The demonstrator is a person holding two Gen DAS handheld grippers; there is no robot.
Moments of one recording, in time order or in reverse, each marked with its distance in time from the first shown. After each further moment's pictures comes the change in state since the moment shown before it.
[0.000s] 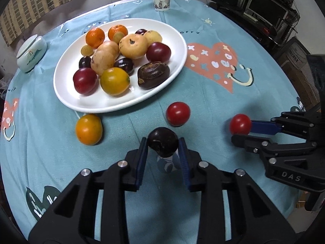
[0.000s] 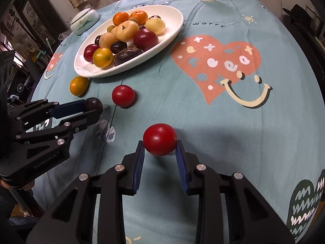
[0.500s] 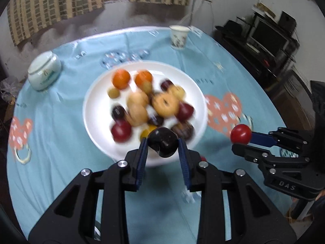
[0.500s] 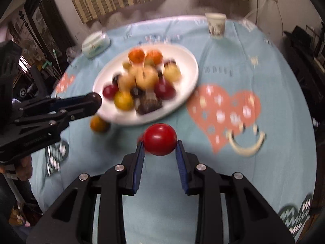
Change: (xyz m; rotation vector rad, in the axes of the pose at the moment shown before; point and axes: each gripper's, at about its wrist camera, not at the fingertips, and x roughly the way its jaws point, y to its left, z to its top) left arm -0.046 0.066 0.067 -0.083 -0.149 -0.024; right arm -0.038 0.036 0.077 -0.051 -0.197 0.010
